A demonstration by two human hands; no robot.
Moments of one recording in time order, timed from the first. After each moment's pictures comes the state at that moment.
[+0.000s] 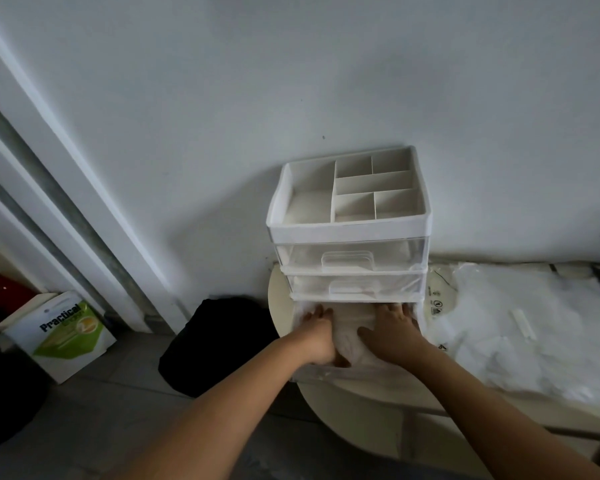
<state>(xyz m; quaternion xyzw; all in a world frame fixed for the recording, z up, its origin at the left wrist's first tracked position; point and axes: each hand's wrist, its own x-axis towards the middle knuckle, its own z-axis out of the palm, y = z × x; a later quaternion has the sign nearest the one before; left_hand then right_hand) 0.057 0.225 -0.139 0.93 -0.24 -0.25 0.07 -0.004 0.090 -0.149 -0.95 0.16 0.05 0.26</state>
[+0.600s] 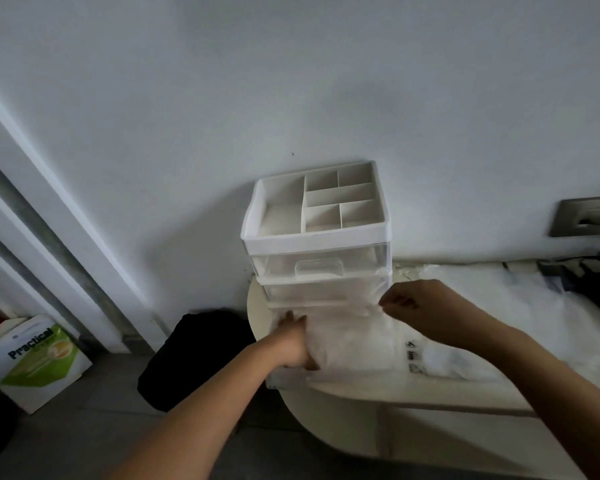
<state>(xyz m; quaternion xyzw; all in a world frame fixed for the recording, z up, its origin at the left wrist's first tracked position) 0.046 0.226 -0.121 0.94 -0.23 -0.25 0.04 -0.071 0.020 -0.065 -0.95 0.05 -0.03 0.30</state>
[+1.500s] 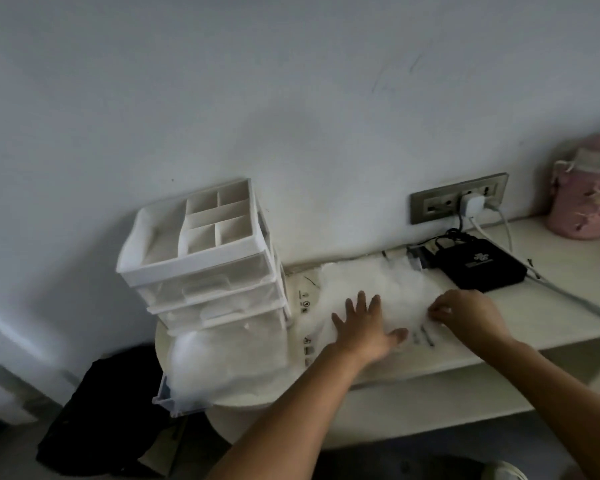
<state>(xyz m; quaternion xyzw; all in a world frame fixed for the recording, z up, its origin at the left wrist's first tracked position) -0.083 0.006 -0.134 0.89 -0.39 -0.22 0.10 -0.192 -0.138 -0.137 -0.92 0.32 -0.10 0.19</state>
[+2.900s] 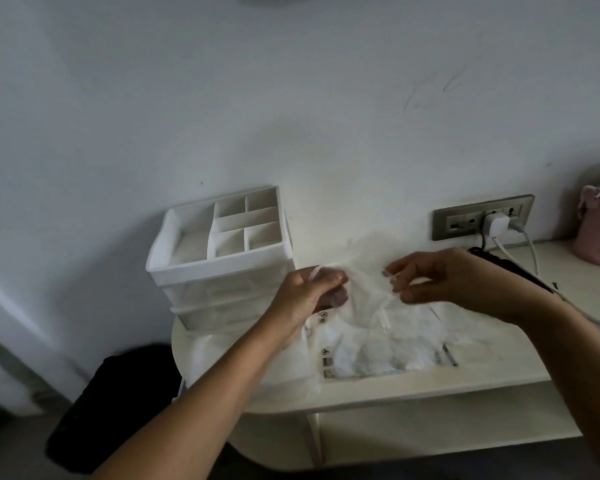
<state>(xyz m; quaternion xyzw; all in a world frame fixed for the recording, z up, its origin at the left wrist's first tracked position) -0.030 0.092 -0.044 0.65 -0.27 -0.27 0.66 -0.174 -0.097 -0.013 -0.87 0.05 -0.05 0.48</state>
